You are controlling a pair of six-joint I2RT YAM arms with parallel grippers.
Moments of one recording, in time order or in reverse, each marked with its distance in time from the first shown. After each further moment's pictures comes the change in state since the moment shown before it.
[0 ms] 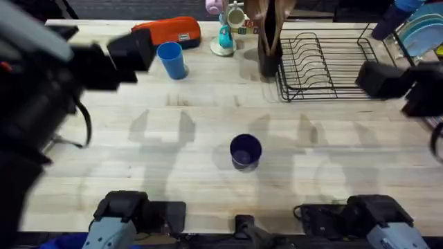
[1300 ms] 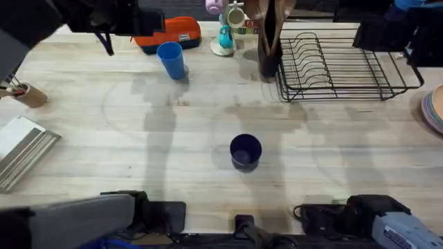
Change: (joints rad) left arm 0.044 0.857 0.479 -0.184 -0.089 0.003; right arm 0.000 0.378 0.329 -0.144 -0.064 0.046
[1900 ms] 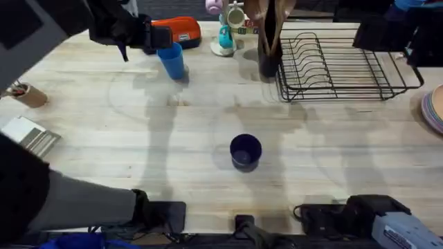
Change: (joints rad) left arm 0.000 0.166 0.000 0.019 0.007 0.000; right arm 0.000 0.000 0.000 0.000 0.000 0.000
